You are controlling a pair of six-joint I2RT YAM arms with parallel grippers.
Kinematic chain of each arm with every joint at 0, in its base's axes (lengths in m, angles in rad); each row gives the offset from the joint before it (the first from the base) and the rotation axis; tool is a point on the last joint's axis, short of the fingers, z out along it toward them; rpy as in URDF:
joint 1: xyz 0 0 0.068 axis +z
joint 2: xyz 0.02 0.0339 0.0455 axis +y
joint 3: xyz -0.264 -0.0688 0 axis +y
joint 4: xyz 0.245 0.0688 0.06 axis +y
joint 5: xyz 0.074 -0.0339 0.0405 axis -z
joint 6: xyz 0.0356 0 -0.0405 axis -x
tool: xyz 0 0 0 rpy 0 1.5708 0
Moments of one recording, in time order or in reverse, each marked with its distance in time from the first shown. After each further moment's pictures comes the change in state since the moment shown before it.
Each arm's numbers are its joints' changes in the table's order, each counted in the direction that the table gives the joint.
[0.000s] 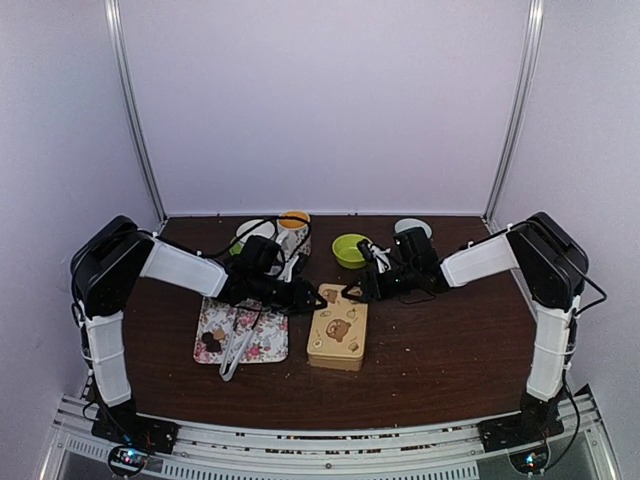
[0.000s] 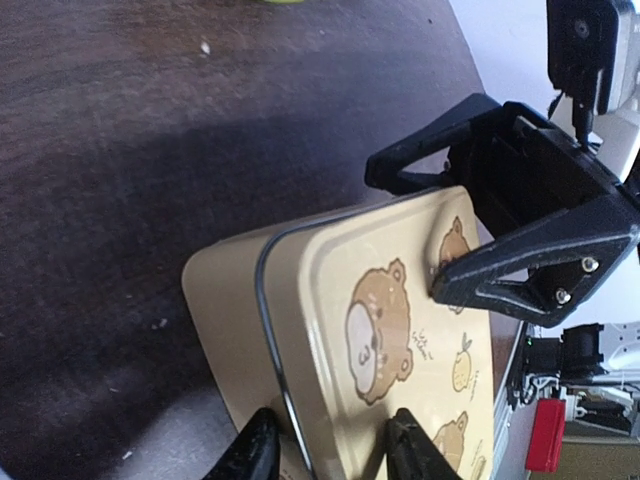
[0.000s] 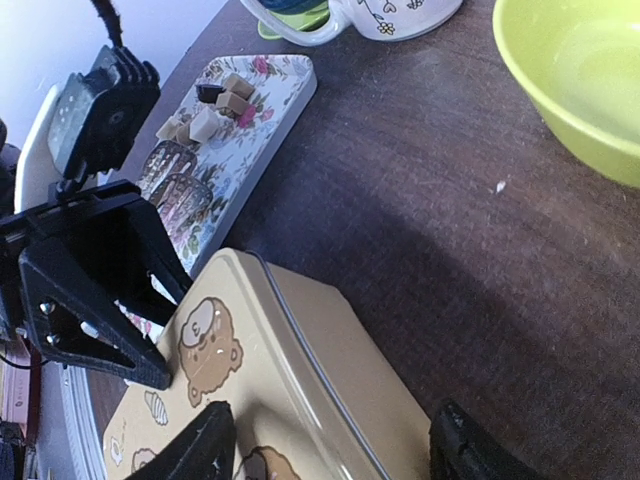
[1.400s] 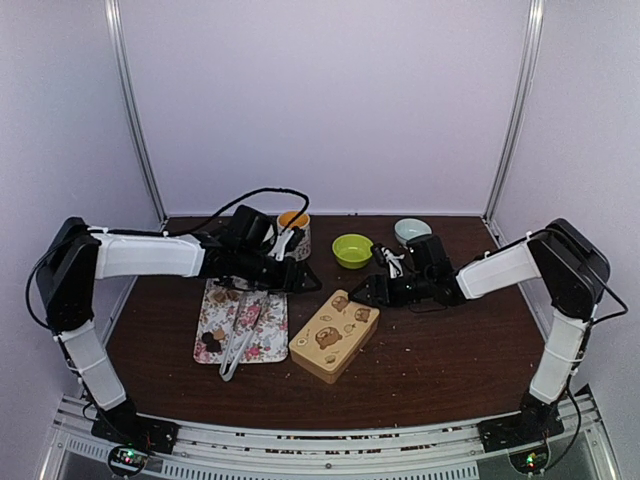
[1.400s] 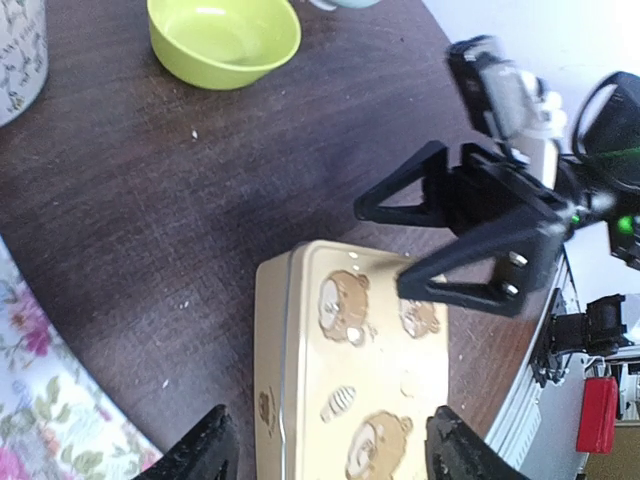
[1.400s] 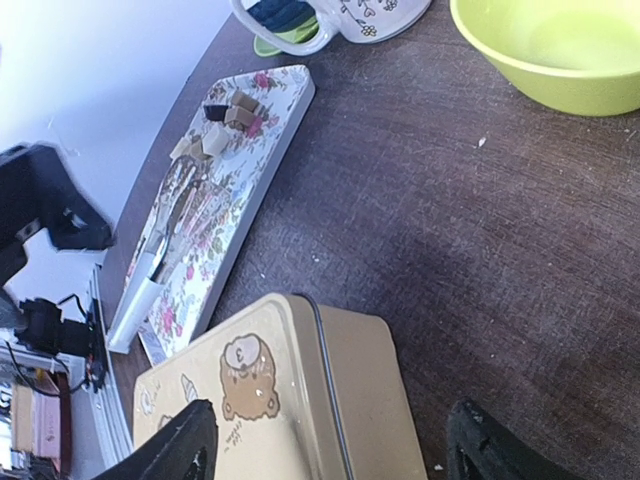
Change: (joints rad) left arm -0.015 -0.219 -0.089 0.350 -0.118 -0.206; right arm 0.005 -0.143 0.183 -0.106 0.048 -0.150
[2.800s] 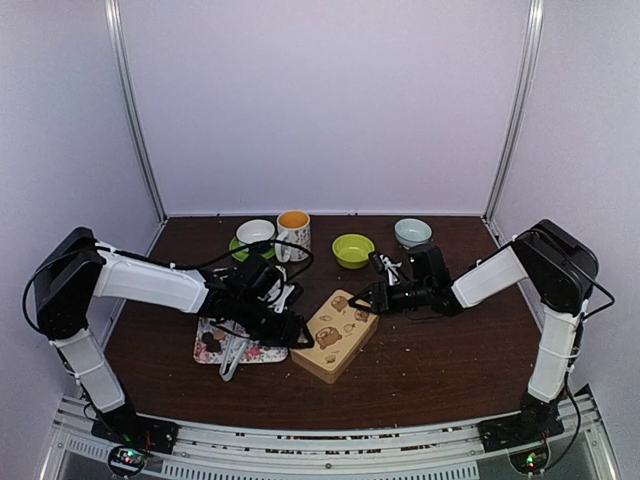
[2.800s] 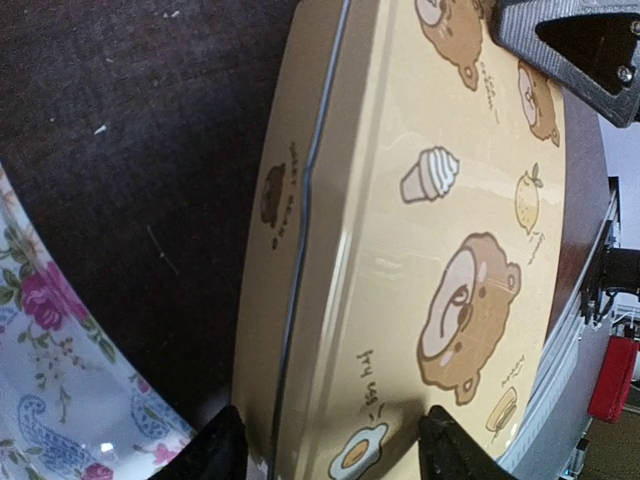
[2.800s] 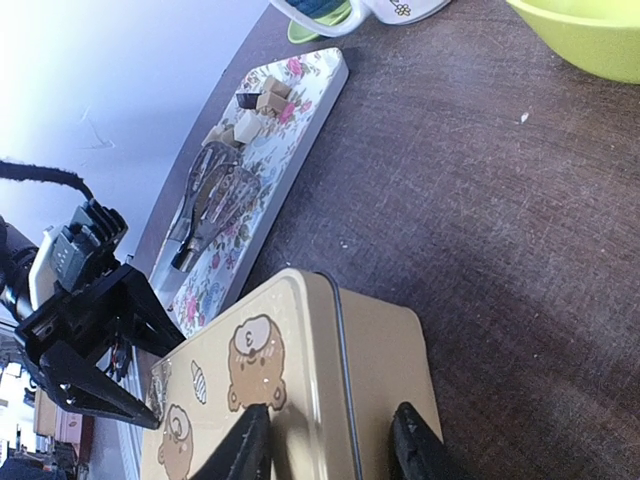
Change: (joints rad) left arm -0.135 -0.037 0.229 0.037 -0.061 0.130; right arm -0.006 0.079 0.051 -0.186 -0.084 -0.050
